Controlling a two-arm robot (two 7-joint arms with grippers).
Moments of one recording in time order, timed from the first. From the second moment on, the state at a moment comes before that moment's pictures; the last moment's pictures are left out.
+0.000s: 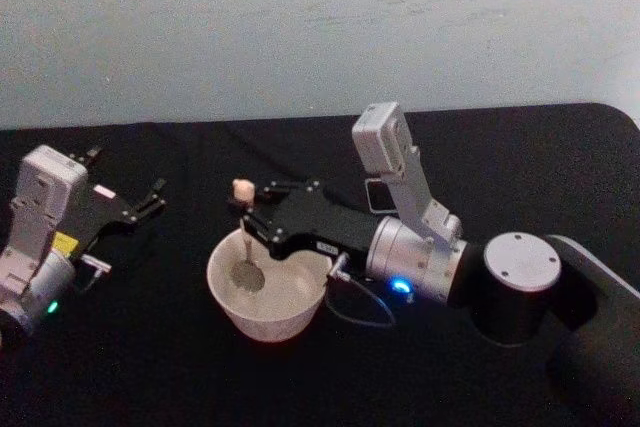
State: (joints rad) left arm -0.20 0.60 0.45 -1.41 -0.25 -0.12 0.03; right arm 0.40 0.30 -0.64 -1.38 0.42 0.02 0.52
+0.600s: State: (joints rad) left arm -0.20 0.60 0.45 -1.41 -0.25 -0.12 0.03; right arm 0.36 0.35 -0.54 -1.42 0.44 0.07 0.51
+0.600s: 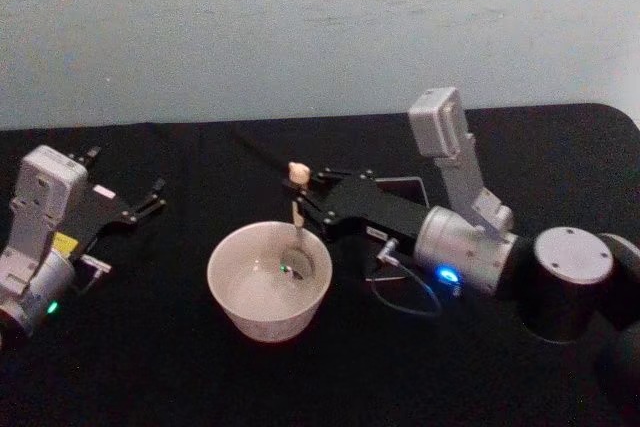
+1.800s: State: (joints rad) left arm -0.20 0.60 0.45 -1.41 -0.25 -0.12 0.03; right arm 0.36 0.32 -0.62 -1.42 0.48 0.11 0.50
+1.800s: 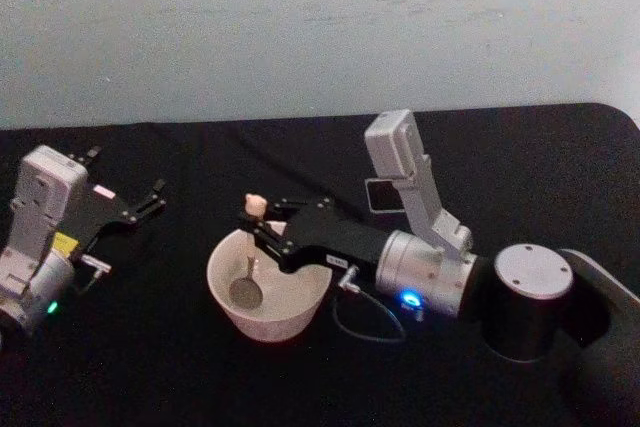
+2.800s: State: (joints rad) left arm -0.20 0.60 0.45 -1.41 -0.25 -0.12 0.03; right arm 0.33 0.39 -0.53 -1.47 0.48 0.12 0.52
